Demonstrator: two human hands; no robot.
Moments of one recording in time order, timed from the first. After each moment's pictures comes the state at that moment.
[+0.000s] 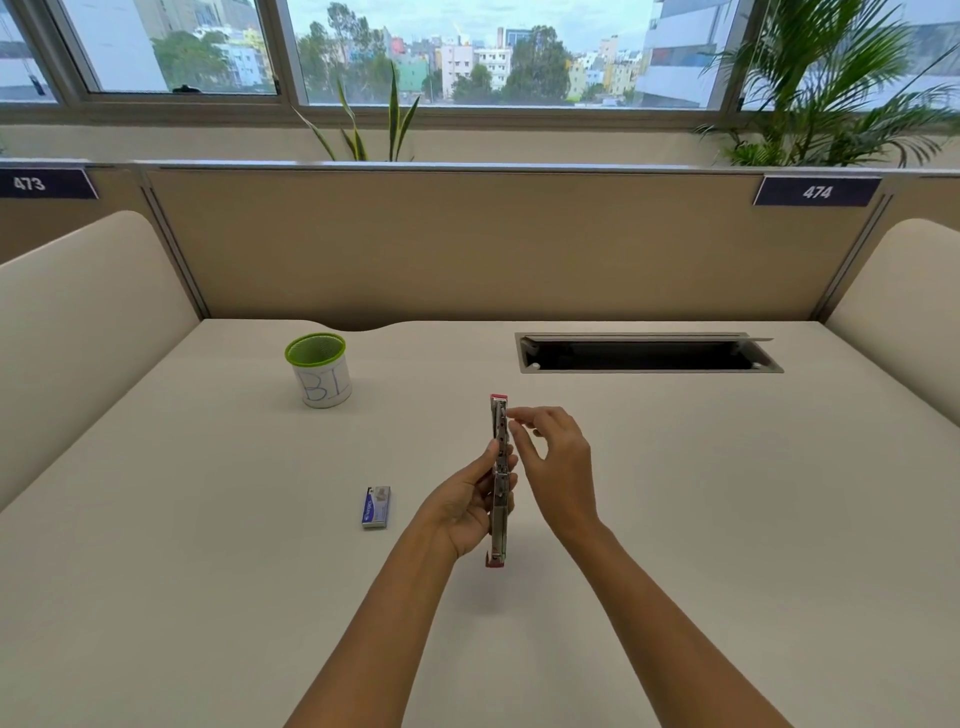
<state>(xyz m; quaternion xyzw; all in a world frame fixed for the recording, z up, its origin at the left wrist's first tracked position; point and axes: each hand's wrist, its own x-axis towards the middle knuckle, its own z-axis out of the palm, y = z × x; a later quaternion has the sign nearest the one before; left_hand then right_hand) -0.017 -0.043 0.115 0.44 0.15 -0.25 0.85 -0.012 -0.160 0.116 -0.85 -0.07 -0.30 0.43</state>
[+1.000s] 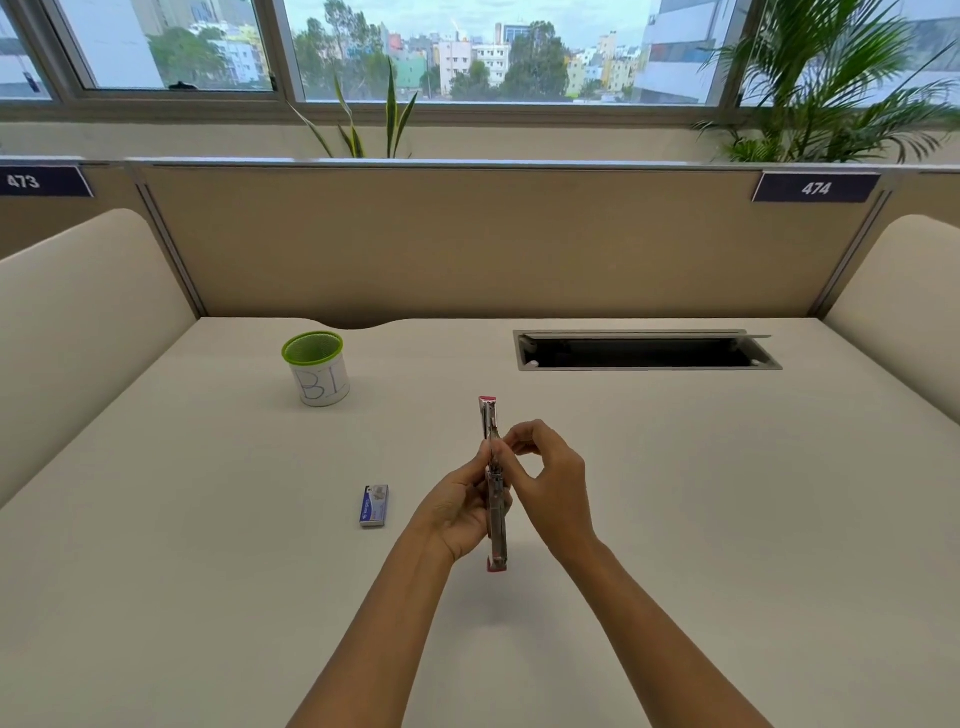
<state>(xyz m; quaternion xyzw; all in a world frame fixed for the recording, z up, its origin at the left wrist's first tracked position) -0.018 -0.042 0.106 0.41 0.16 -0.23 0.87 -0.030 -0.155 0.112 -0.81 -0.10 -0.26 0.52</state>
